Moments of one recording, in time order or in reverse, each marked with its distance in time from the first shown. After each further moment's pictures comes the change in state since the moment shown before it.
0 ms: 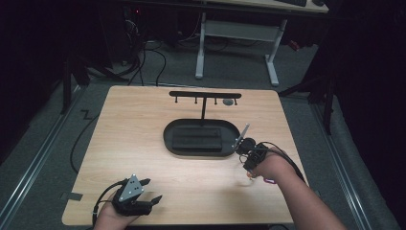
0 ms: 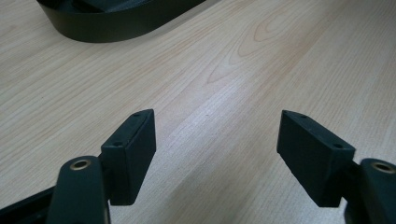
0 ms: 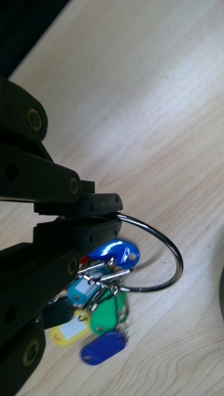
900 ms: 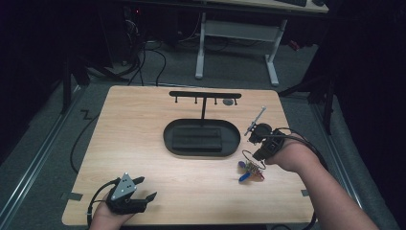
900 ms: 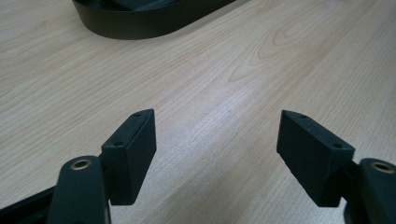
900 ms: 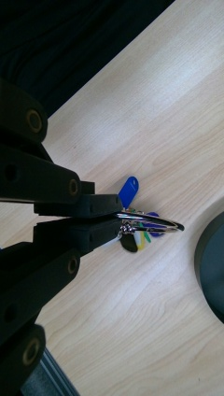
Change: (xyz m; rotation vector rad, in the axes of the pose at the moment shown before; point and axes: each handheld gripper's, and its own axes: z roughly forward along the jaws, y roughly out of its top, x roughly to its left) left arm 0.010 -0.007 -0.008 -0.029 0.031 -0.041; right arm -0.003 -0.016 -0.090 -0.083 -0.007 -0.049
